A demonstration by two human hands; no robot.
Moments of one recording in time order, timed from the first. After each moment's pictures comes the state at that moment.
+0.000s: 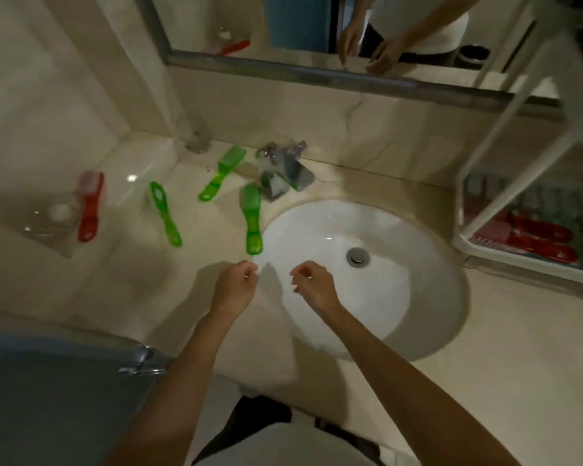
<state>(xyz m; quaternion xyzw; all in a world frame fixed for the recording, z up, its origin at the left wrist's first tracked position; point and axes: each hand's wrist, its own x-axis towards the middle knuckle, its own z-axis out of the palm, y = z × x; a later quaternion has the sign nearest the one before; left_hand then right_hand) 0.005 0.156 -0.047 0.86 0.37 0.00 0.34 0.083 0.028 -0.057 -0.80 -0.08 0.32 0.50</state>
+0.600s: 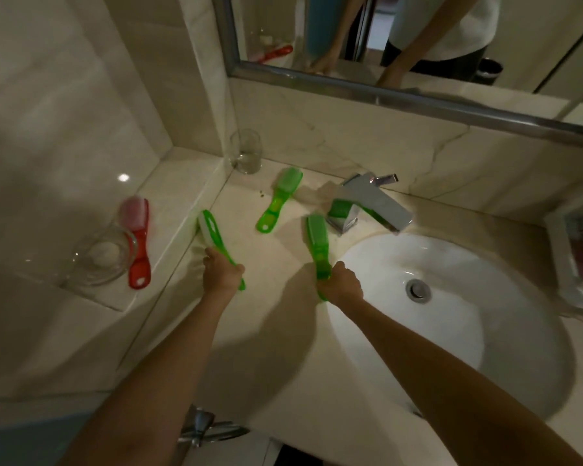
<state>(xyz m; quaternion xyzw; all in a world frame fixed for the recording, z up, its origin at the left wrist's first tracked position) 0.036 0.373 -0.074 0.78 0.53 -0.05 0.34 0.118 0.193 -0.073 -0.93 -0.06 0.31 0.20</state>
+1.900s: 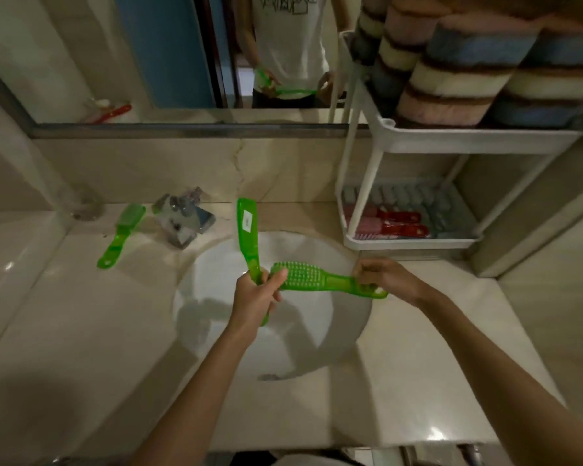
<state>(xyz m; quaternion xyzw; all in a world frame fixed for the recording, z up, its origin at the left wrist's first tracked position) 0.074 0.014 0.010 0.67 0.27 0.01 0.69 0.156 -0.206 0.026 -0.84 -0.11 0.26 0.46</state>
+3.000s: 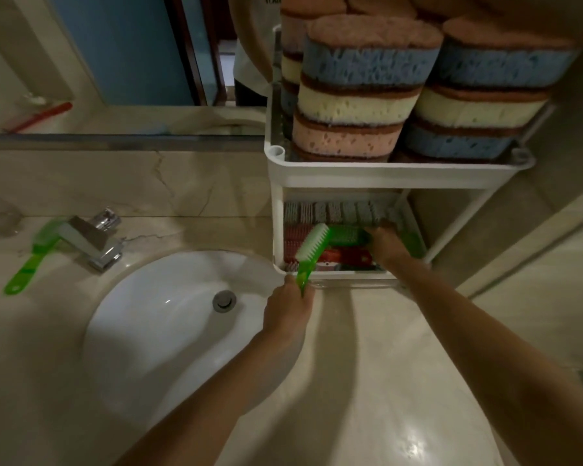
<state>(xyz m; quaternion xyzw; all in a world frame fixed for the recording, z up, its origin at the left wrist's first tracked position) 0.190 -0.161 -0.002 0.91 0.20 -0.11 0.36 0.341 -0.323 -0.019 -0.98 -0.08 0.13 0.12</state>
